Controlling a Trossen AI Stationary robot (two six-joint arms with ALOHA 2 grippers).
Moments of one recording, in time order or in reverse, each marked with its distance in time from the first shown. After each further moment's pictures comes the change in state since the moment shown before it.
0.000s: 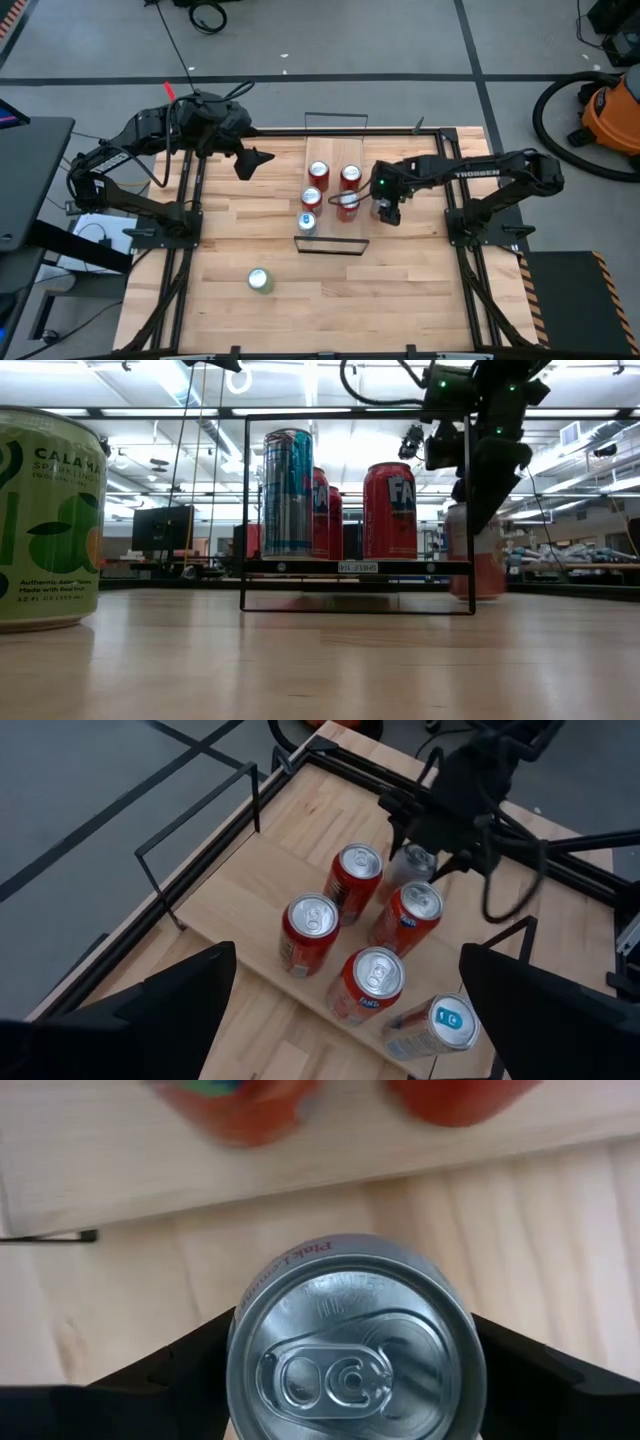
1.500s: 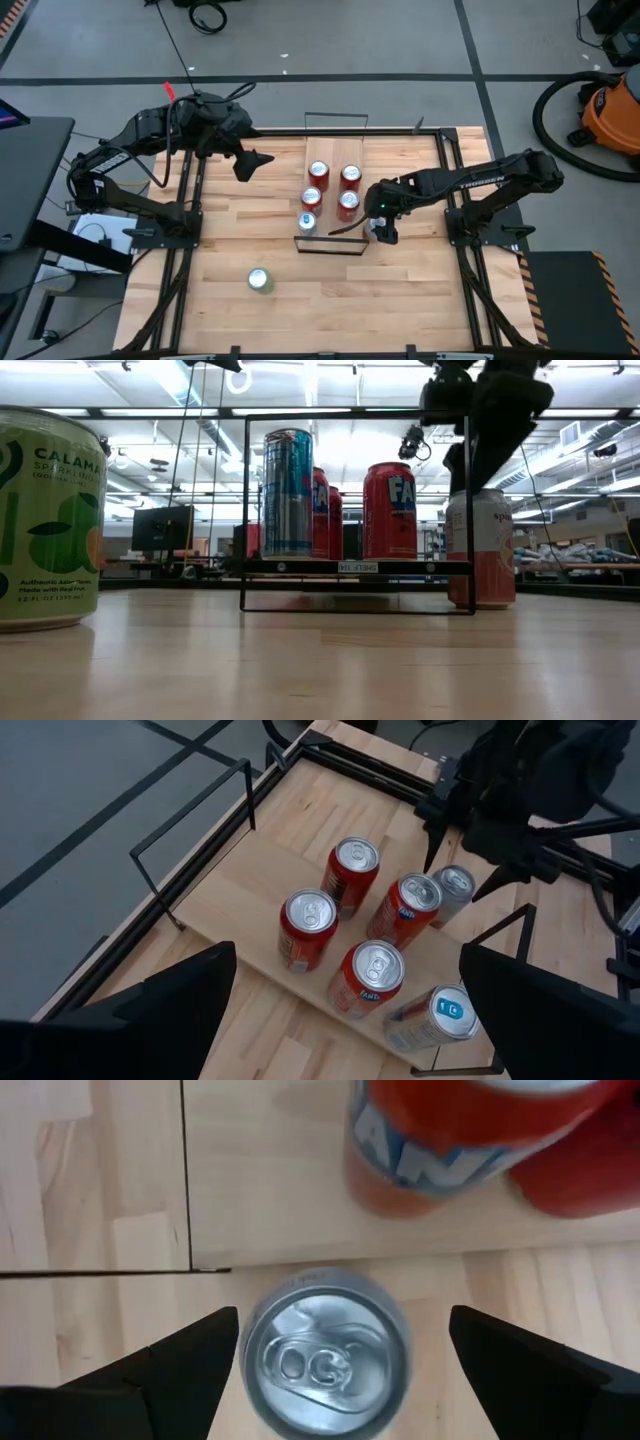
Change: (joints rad) left arm 0.000 0.000 0.000 -0.010 0.012 0.030; right arm 0.246 0.018 0.111 -0.019 0.050 0.143
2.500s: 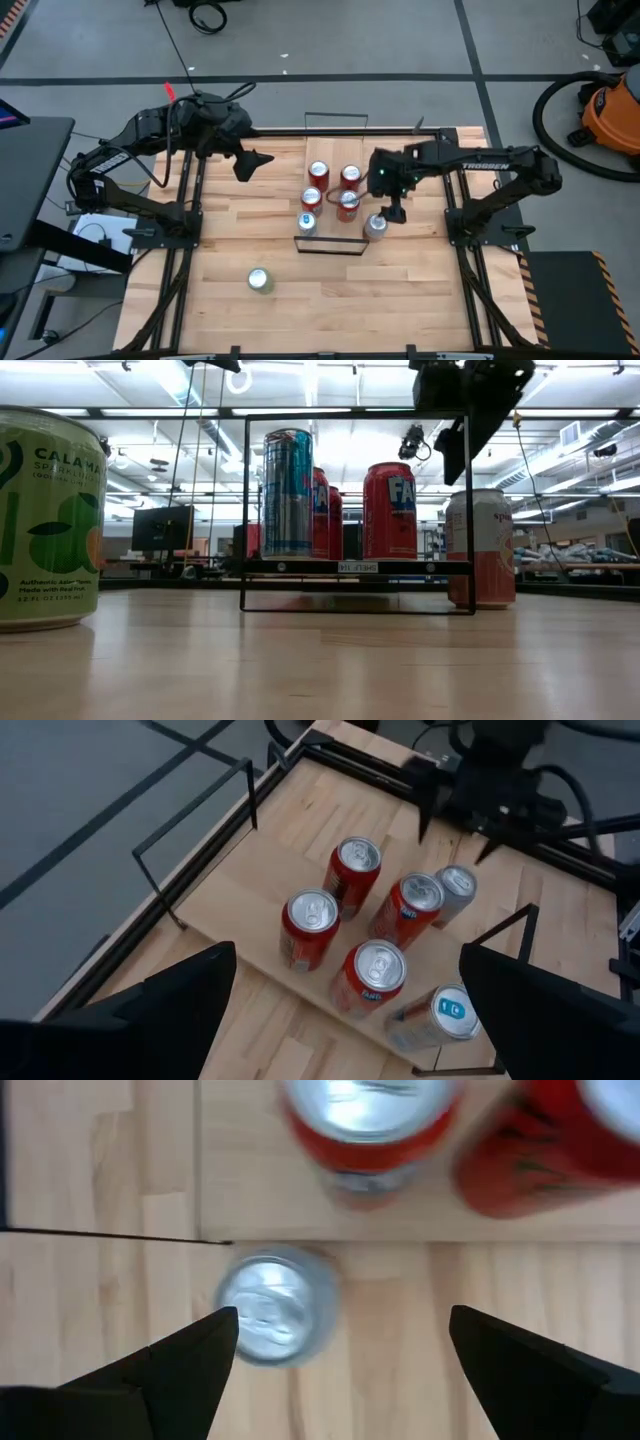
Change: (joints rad) left arm 0.000 0.000 0.000 -0.001 -0.004 0.000; right arm -0.201 0.003 0.195 -0.247 -0.209 -0.242
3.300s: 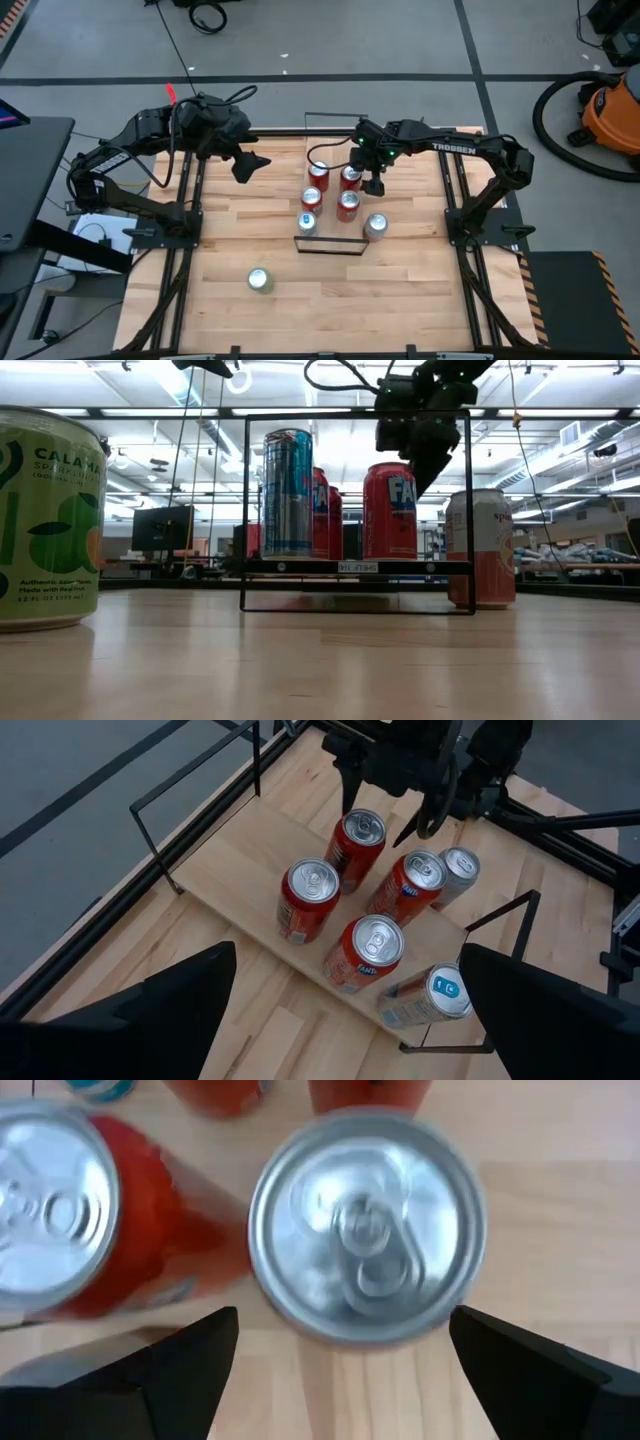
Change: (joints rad) left arm 0.000 0.000 0.000 -0.065 0.006 -0.072; right arm -0.254 0.217 0.097 0.144 -0.027 -0.268
